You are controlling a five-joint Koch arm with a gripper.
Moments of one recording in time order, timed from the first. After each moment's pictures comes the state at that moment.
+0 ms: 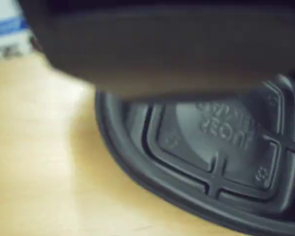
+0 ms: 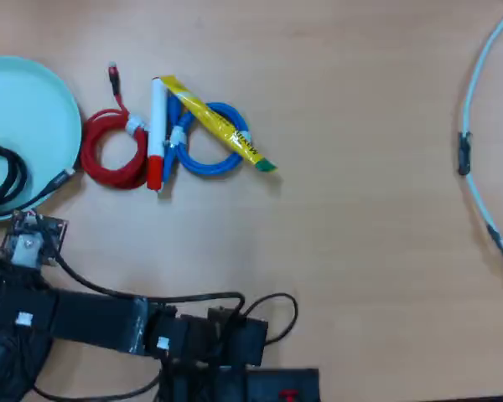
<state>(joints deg) 12.3 78.3 45.9 98.4 87.2</state>
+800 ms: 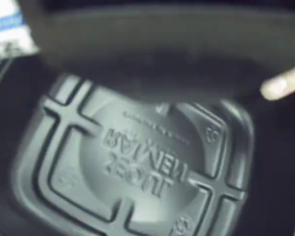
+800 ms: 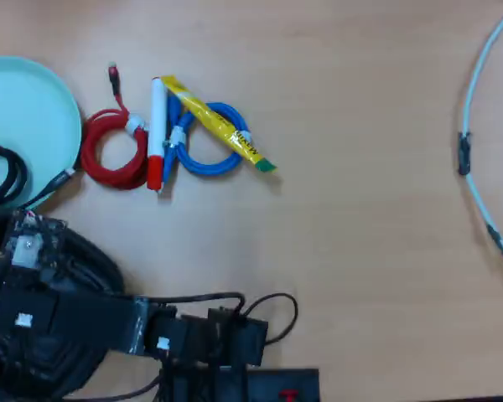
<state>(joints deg) 11.9 78.3 45.9 98.4 88.7</state>
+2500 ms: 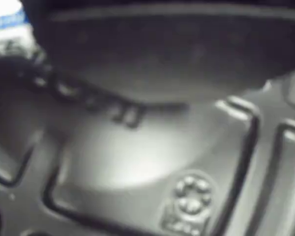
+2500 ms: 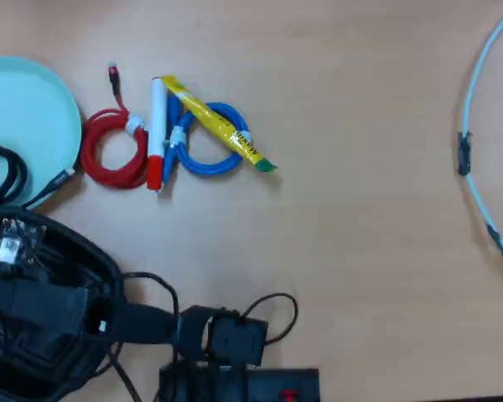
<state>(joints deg) 11.8 47.0 45.8 74.6 88.7</state>
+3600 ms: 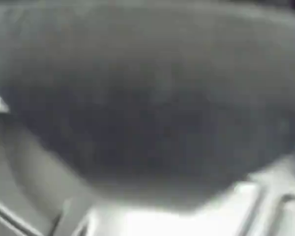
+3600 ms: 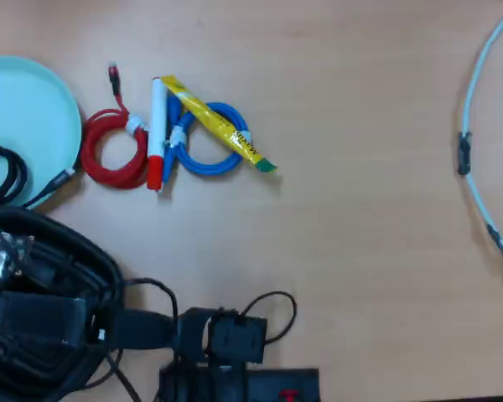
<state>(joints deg) 8.0 48.3 35.8 88.6 97.2</state>
